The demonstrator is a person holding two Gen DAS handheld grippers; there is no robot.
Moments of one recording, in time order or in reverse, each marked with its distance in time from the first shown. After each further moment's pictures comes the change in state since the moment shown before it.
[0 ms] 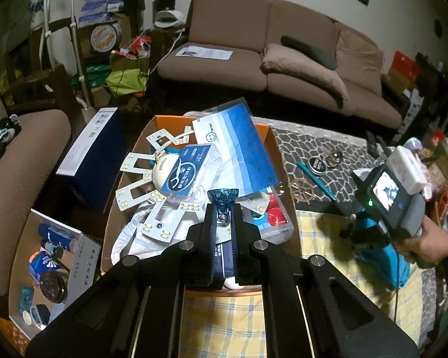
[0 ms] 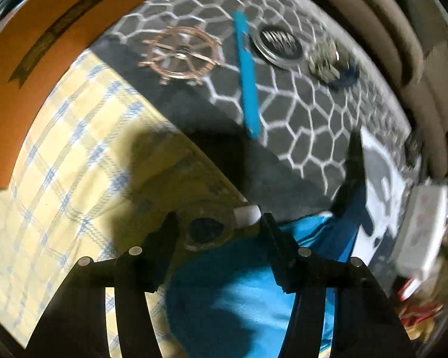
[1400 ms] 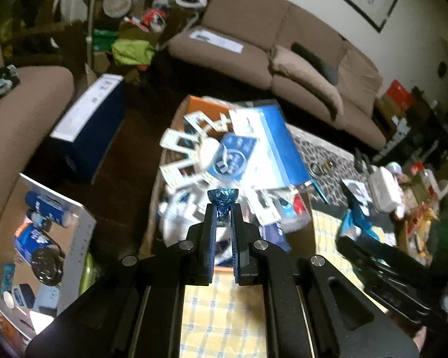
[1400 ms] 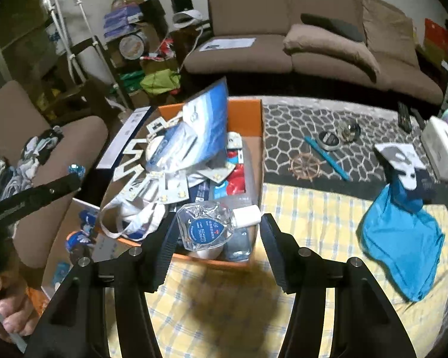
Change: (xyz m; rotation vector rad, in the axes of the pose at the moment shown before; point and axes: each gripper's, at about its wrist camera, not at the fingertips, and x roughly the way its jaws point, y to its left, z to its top) left arm -0.015 0.103 -0.008 -0.168 0.092 -0.168; right arm -0.179 0.134 0.002 0.550 -0.521 0.265
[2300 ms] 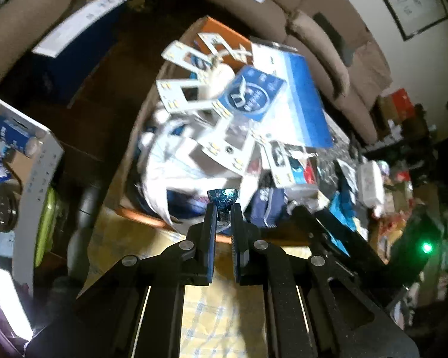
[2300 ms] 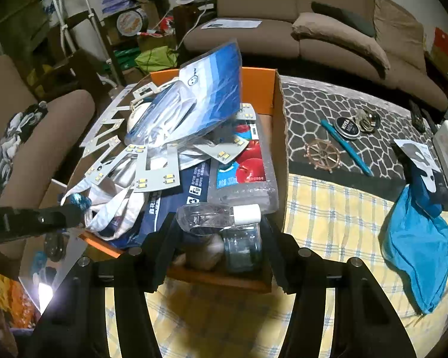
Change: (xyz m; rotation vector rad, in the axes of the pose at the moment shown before) left arm 0.057 0.026 -0.023 -0.211 0.233 -0.082; right arm 0.068 0.013 -0.010 -0.075 0.061 -0.056
